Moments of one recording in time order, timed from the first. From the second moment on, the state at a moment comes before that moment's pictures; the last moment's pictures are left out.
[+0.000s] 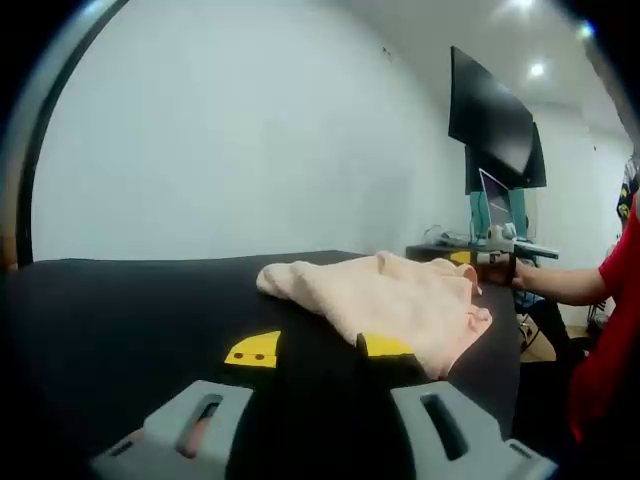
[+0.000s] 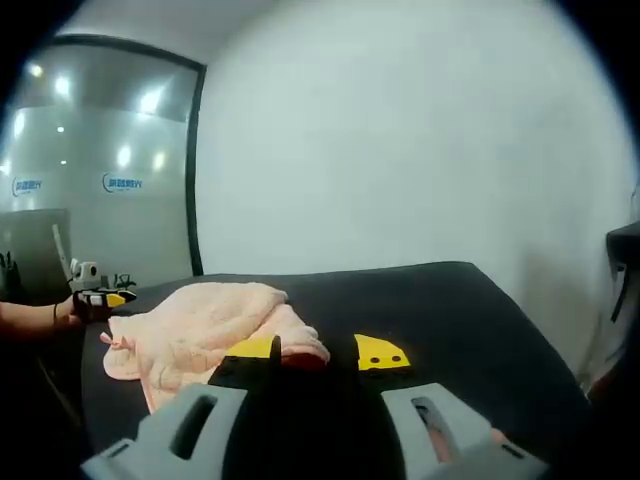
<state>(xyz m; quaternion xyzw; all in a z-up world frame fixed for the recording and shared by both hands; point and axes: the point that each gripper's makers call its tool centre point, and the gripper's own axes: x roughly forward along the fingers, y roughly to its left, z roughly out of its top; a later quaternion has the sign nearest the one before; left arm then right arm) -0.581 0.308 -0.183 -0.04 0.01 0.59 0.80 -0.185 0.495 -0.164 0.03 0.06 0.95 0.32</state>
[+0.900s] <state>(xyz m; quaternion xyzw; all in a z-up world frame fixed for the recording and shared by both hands) -0.588 0.311 -0.185 -0.04 0.01 0.59 0.80 -0.184 0.503 -0.165 0.03 0.06 0.95 0.32</state>
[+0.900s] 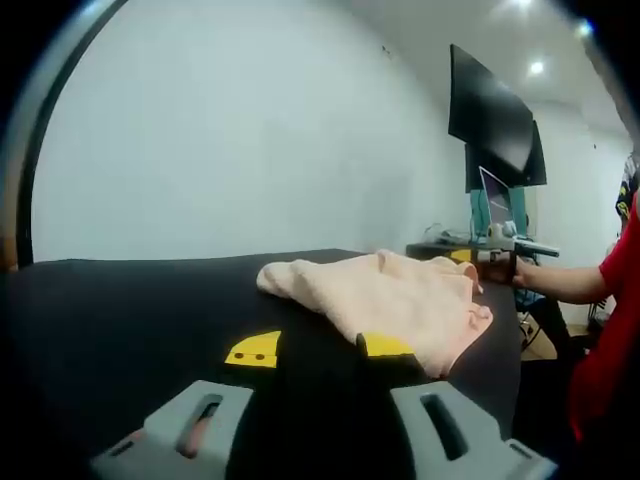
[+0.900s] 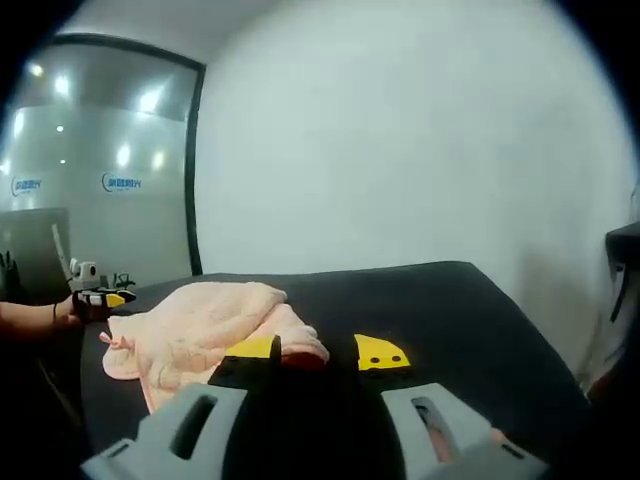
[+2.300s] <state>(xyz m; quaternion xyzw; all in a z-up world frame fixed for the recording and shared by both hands) -0.585 0.310 -0.186 -0.04 0.02 0.60 0.80 -0.214 0.417 -0.159 -0.15 -0.17 0.94 0.27</state>
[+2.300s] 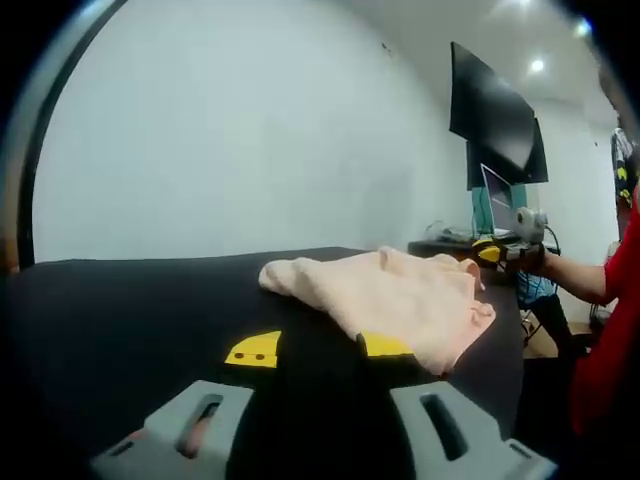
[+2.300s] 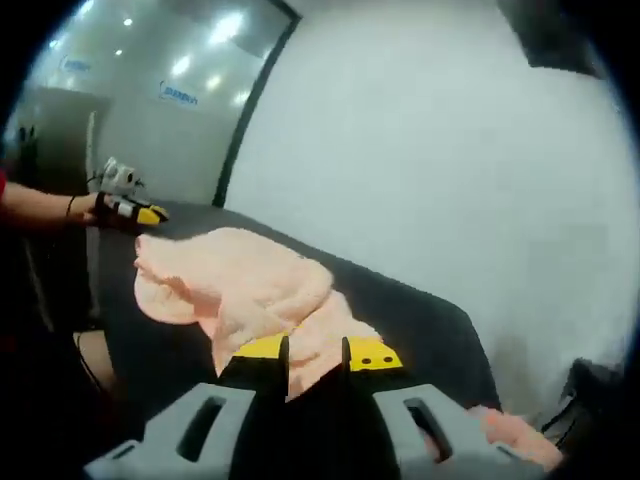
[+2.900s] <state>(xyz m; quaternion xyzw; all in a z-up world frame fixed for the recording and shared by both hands) -0.582 0.310 -0.189 -0.04 0.03 0.59 0.81 -0.249 0.390 -0.214 -0.27 -0.20 0.92 0.20</state>
